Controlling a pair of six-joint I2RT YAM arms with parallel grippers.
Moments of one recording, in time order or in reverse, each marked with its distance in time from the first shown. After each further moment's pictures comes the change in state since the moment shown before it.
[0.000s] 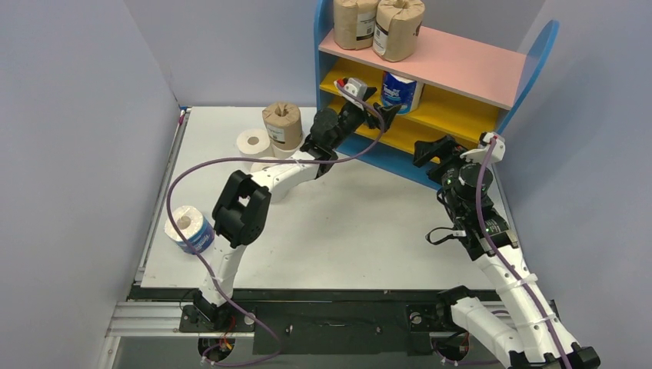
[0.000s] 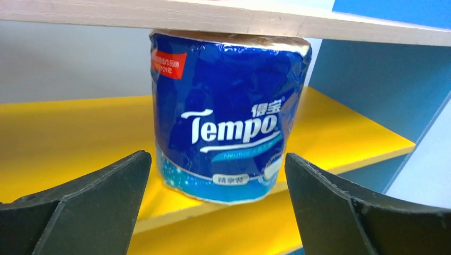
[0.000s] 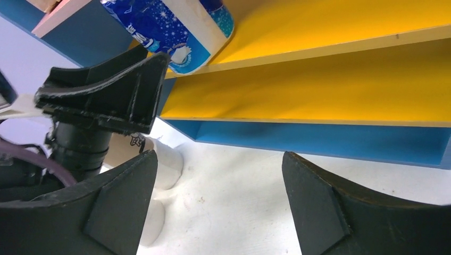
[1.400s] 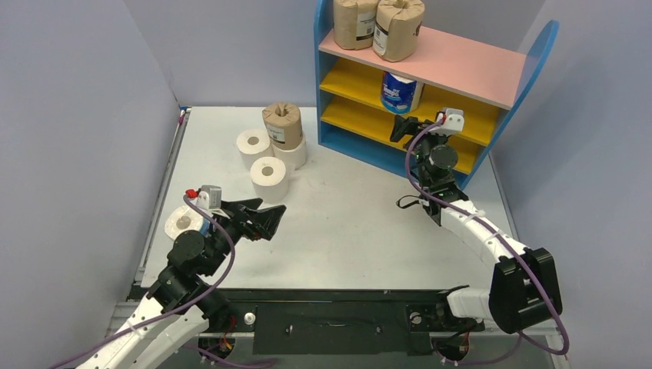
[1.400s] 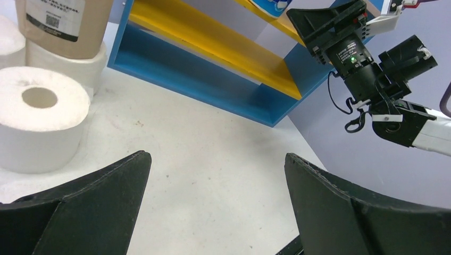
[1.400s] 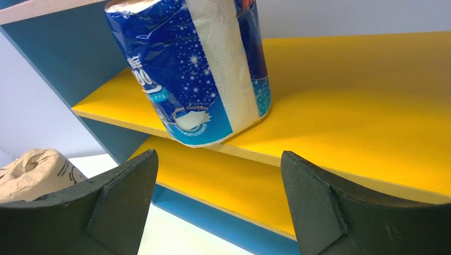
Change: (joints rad) left arm -0.001 -1.821 -1.305 -0.827 -0.286 -0.363; right arm 0.008 0.451 -0.075 0.805 -0.010 -0.408
